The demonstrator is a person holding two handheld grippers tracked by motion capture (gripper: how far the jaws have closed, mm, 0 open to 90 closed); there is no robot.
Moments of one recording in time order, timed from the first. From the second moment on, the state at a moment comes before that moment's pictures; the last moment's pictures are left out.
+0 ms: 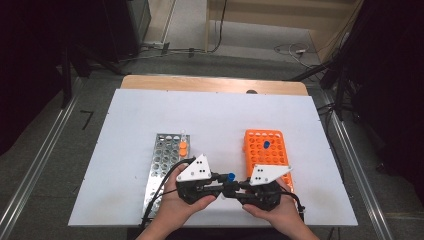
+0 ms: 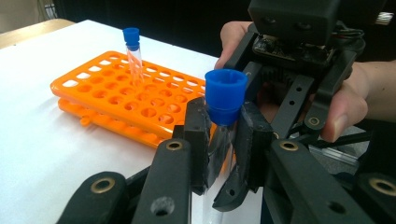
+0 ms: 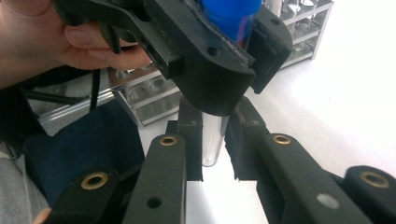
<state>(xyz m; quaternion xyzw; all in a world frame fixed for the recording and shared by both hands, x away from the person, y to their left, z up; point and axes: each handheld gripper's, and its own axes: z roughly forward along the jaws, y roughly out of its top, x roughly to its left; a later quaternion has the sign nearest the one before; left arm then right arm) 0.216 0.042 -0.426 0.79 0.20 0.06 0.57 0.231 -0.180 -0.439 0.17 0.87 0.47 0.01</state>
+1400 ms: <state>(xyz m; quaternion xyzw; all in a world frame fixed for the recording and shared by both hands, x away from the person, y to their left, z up) 0.230 0.146 -0.411 0.75 0.29 0.16 0.57 0.262 -0.245 -0.434 0.23 0.84 0.49 0.06</state>
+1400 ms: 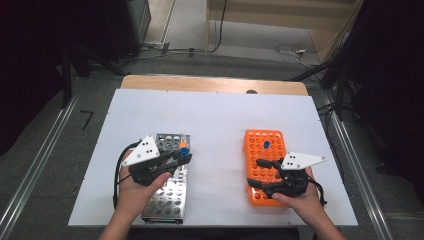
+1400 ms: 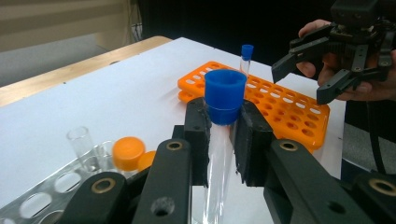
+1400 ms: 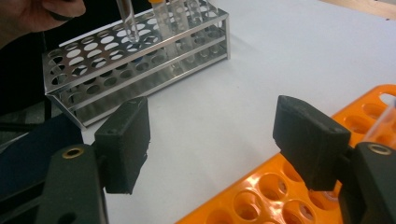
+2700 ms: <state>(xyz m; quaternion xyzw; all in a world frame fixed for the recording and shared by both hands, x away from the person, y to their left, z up) 0.228 0.152 -0.431 0.72 0.32 0.20 0.58 0.281 -0.283 -0.438 0.26 0.83 0.49 0.08</state>
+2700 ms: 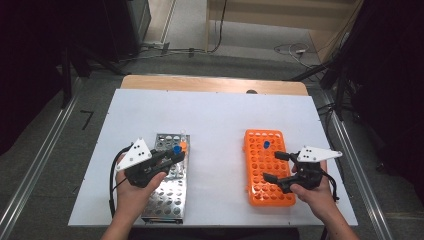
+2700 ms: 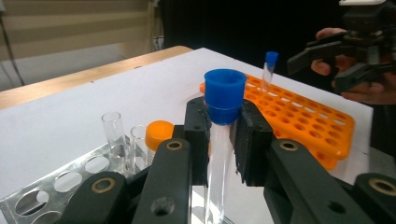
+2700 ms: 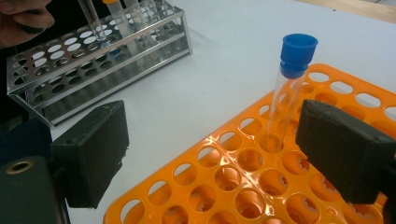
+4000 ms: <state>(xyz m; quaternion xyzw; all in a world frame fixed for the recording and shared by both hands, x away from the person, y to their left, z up) 0.221 0.131 -0.421 0.73 0.33 0.18 0.57 0.320 -0.265 -0.461 0.33 0.84 0.41 0.12</state>
